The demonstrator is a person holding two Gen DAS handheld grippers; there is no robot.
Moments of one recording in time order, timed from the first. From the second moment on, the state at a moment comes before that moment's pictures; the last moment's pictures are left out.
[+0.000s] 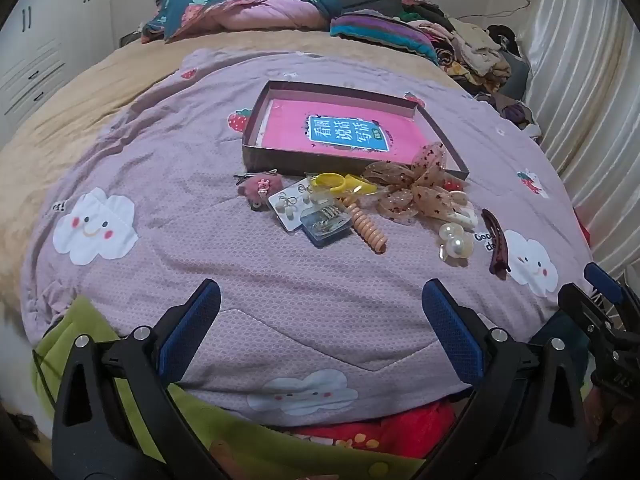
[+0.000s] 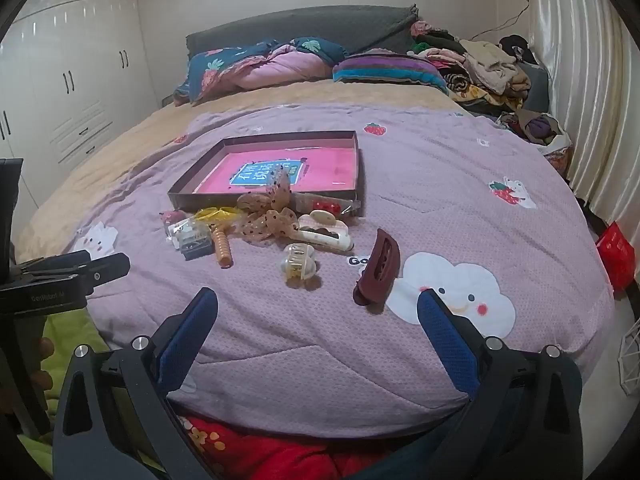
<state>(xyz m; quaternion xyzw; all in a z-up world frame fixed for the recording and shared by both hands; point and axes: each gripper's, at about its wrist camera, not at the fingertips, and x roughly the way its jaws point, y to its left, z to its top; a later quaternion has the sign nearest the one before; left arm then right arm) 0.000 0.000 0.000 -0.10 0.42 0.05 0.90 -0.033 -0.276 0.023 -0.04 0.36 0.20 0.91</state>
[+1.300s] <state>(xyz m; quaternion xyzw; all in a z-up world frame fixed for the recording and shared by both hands) -0.001 0.000 0.000 -0.10 0.42 0.04 0.90 -0.036 -0.274 0.025 -0.04 0.36 0.20 0.91</state>
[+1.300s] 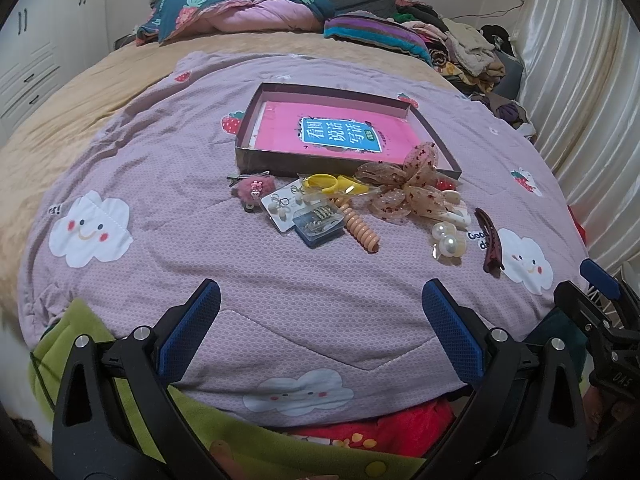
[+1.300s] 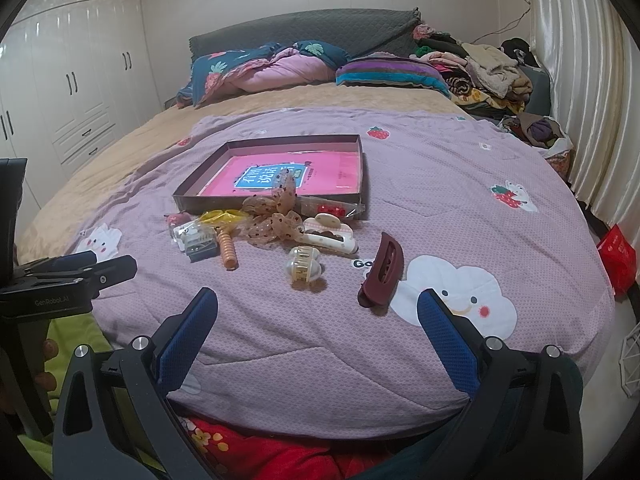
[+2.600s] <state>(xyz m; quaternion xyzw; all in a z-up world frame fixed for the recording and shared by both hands) 0.003 -0.014 0.004 -0.10 0.42 0.05 0.90 -0.030 -0.268 0.026 -0.04 0.36 0.20 0.91</state>
